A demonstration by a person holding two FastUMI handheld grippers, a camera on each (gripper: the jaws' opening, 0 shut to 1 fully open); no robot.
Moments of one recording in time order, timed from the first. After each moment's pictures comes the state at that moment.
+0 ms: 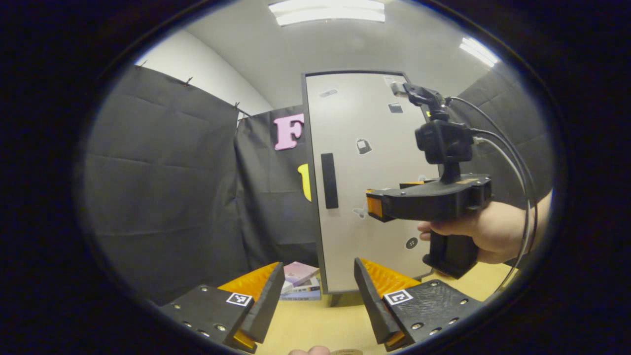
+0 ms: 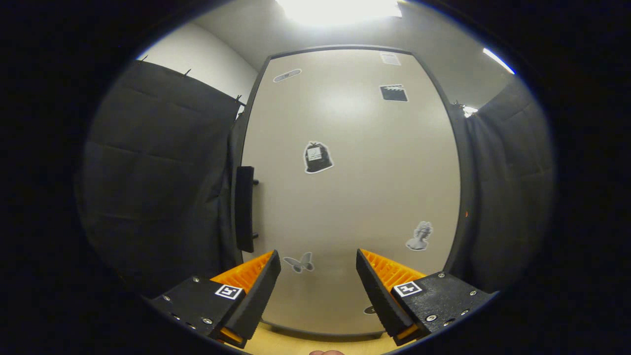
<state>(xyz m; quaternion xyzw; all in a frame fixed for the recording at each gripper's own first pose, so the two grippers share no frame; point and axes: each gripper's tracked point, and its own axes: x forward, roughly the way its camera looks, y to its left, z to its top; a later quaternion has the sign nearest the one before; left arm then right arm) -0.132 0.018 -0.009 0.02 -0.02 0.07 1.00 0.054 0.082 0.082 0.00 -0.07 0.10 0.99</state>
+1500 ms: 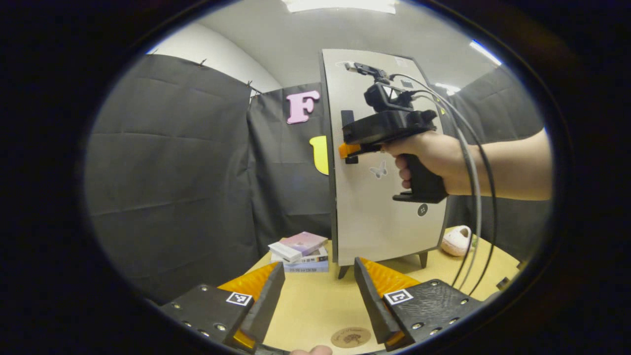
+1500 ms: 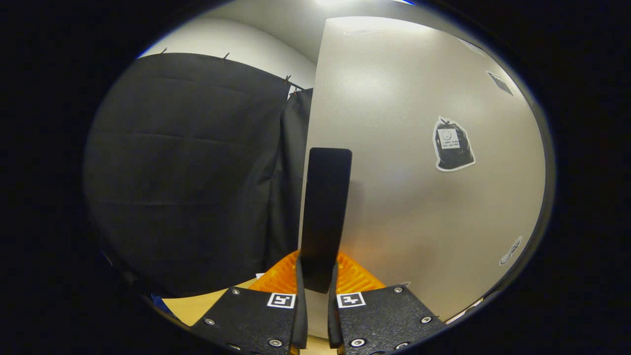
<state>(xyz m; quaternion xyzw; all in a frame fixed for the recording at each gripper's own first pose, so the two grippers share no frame) -0.164 0.039 -0.077 -0.01 0.03 0.09 1.00 0.086 0.187 0.090 -0.05 -0.02 0.26 0.96</state>
